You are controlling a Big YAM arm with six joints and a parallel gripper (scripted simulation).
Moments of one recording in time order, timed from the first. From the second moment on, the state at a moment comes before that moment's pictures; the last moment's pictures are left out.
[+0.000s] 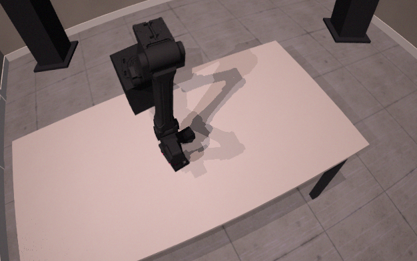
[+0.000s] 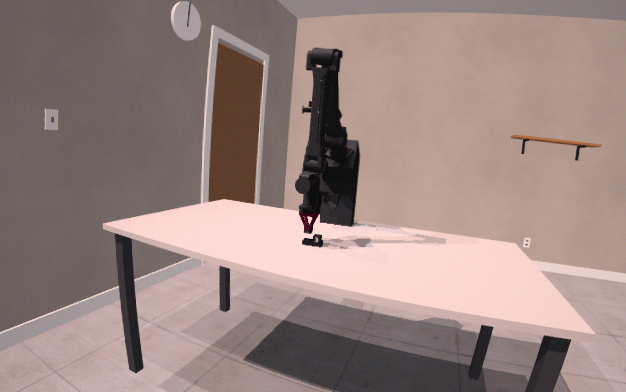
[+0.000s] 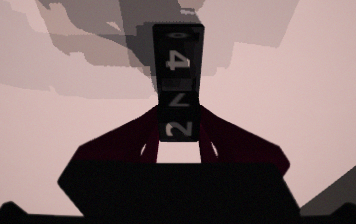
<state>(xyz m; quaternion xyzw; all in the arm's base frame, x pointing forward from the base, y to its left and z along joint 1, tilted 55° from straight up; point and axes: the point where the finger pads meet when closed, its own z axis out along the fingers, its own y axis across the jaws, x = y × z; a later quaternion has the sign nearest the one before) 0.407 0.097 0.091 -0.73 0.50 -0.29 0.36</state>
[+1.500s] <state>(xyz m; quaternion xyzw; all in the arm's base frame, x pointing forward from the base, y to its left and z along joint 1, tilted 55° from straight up) 0.406 0.099 0.091 -0.73 0.50 -0.29 0.36</state>
